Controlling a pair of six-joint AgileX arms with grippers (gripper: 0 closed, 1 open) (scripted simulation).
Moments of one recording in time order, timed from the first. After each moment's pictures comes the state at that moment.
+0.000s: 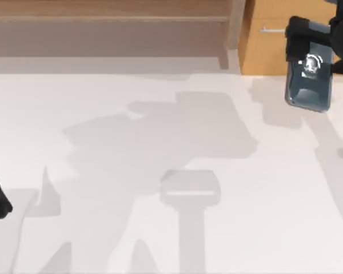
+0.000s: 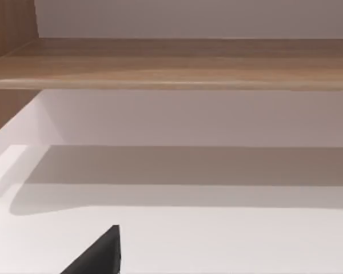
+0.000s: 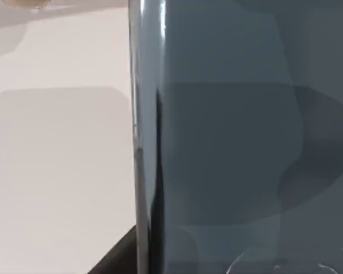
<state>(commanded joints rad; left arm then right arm) 0.00 0.00 0.00 0.00 0.00 0.00 0.18 1.84 1.51 -0.72 -0.12 0.35</state>
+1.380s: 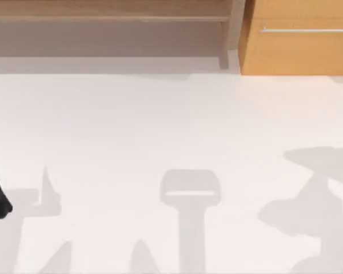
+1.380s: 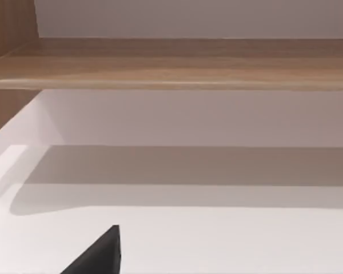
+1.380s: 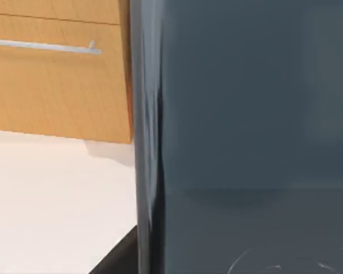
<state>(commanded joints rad) 0.00 0.00 0.00 0.00 0.00 0.00 -0.65 1.30 0.90 -0.20 -0.65 -0.41</state>
